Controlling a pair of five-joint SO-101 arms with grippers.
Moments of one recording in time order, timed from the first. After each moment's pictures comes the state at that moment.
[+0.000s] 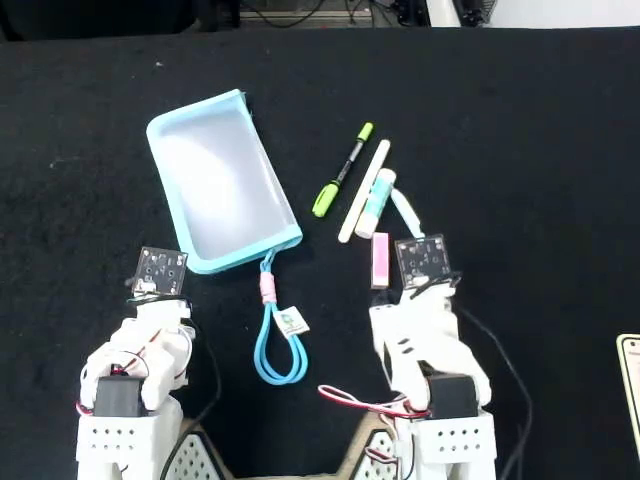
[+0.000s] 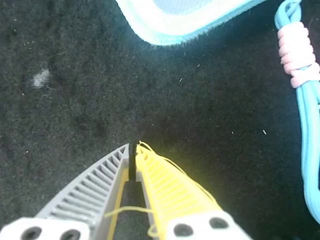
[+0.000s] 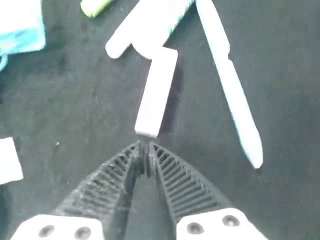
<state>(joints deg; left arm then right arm) -4.0 -103.7 96.0 72.5 -8.8 -3.3 -103.2 96.7 61.7 10.4</state>
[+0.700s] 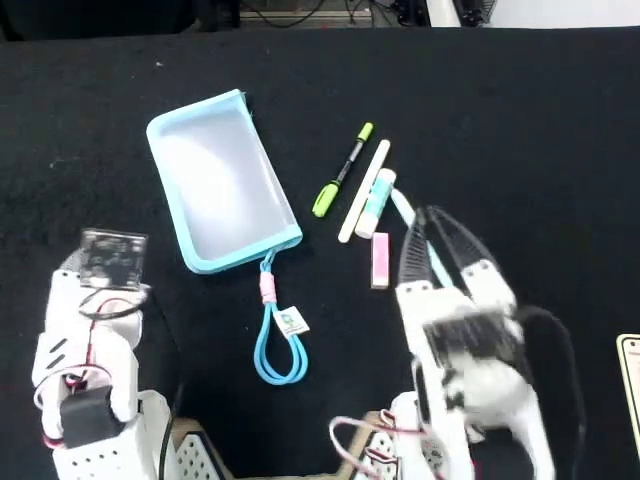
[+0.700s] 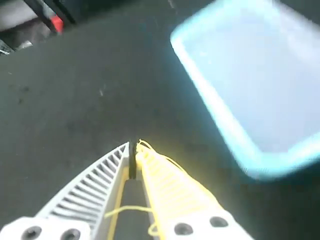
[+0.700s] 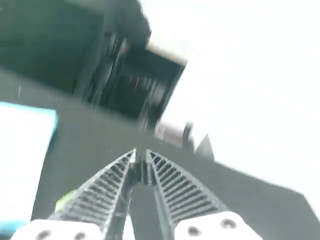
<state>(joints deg) -19.9 -103.8 78.9 56.3 -26.2 -3.3 -103.2 58.2 55.3 21.8</state>
